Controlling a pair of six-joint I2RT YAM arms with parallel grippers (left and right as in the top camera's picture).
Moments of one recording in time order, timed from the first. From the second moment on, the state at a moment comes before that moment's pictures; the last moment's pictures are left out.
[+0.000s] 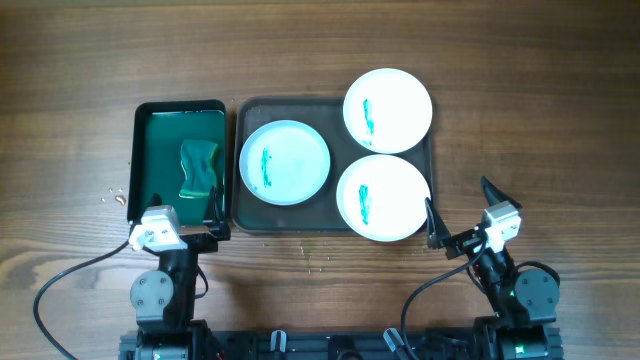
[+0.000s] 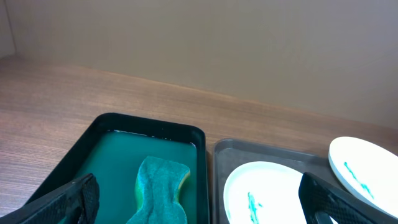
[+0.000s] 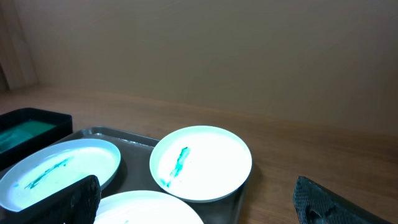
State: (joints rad) left arm 0.03 0.01 0.01 -0.07 0.00 -0.21; right arm 0.07 0.02 0.01 0.02 -0.28 -0.01
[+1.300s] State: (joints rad) left arm 0.03 0.01 0.01 -0.07 -0.02 -0.21; right arm 0.07 0.02 0.01 0.02 -0.28 -0.01
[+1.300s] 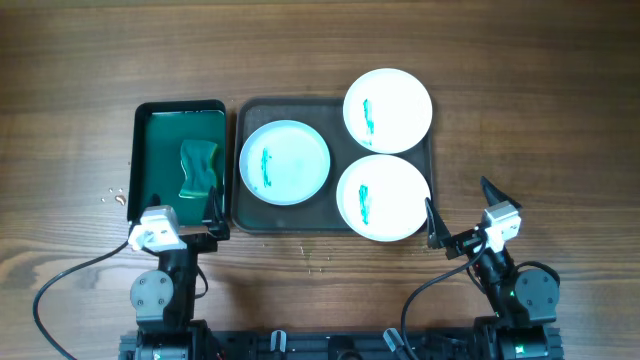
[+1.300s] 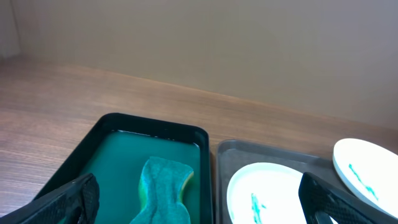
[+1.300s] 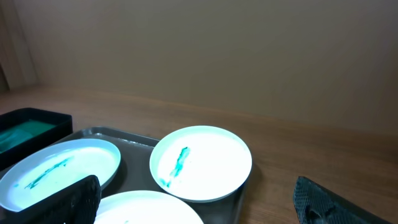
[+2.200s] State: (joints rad) left arm 0.03 0.33 0.52 -0.56 0.07 -0.25; right arm 0.07 0.33 0.39 -0.22 -0.38 0.09
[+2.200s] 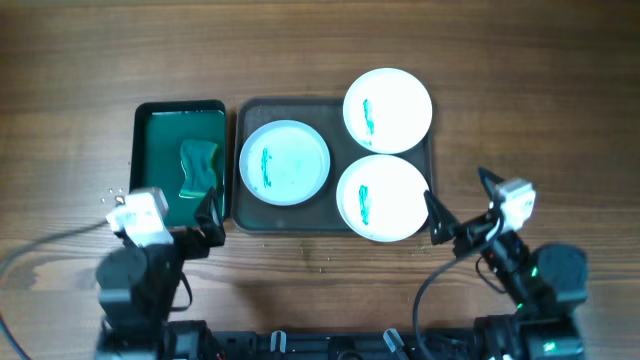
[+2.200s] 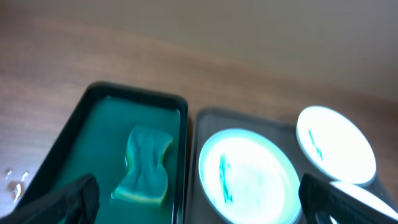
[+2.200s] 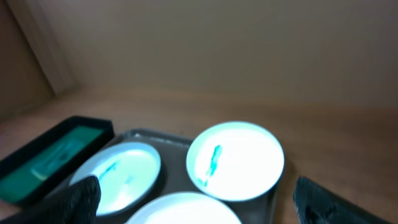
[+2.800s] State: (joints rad) left arm 0.03 1.27 1.28 -1.09 0.06 -0.25; right arm 0.07 1.19 1.11 -0.80 -0.45 0.05
